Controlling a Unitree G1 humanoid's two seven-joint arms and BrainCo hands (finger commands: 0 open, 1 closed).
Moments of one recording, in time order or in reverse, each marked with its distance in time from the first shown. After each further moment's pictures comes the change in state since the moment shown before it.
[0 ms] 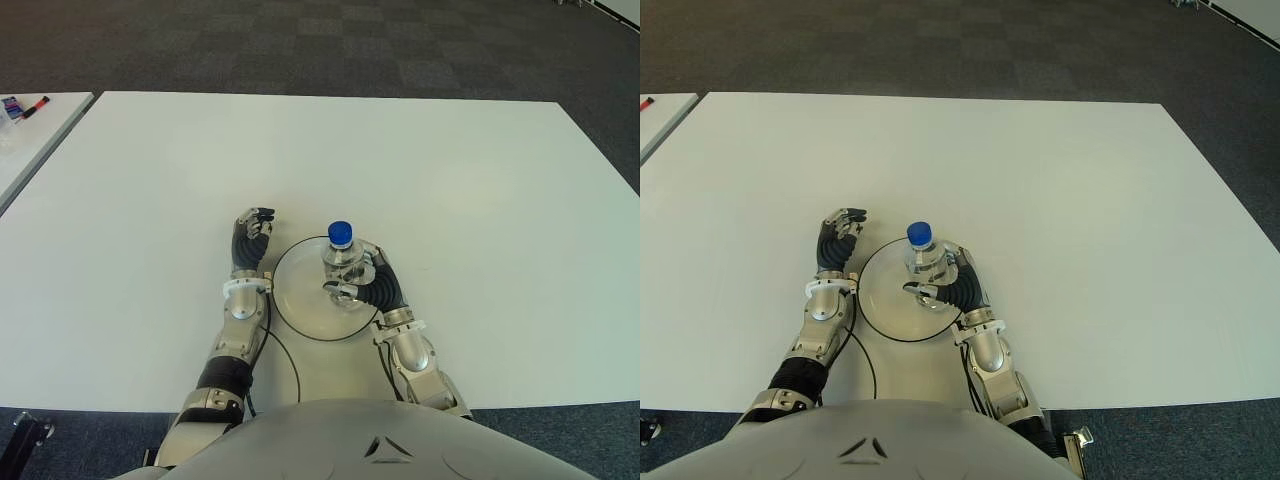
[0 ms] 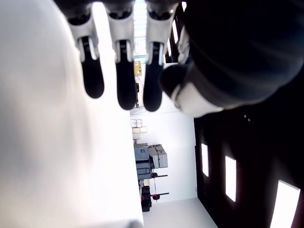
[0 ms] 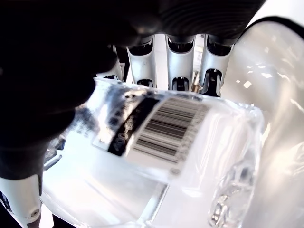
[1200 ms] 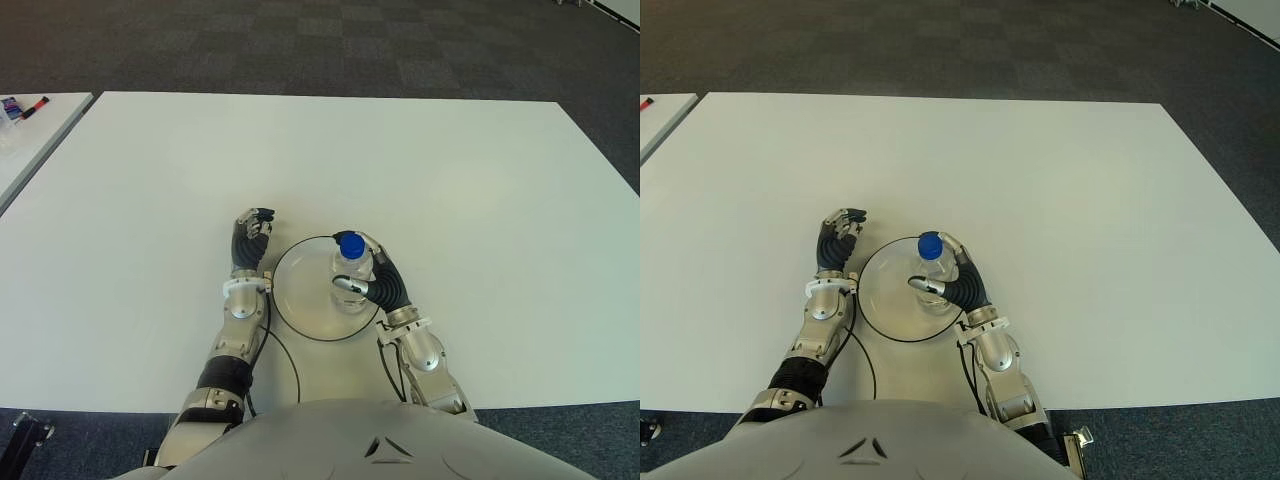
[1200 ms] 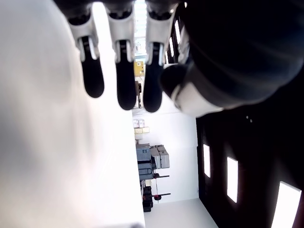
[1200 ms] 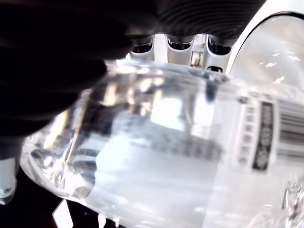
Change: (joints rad) left arm -0.001 0.000 0.000 -0.004 -0.009 0.014 0.000; right arm 0.035 -0.007 0.000 -0.122 0.116 0.072 0.154
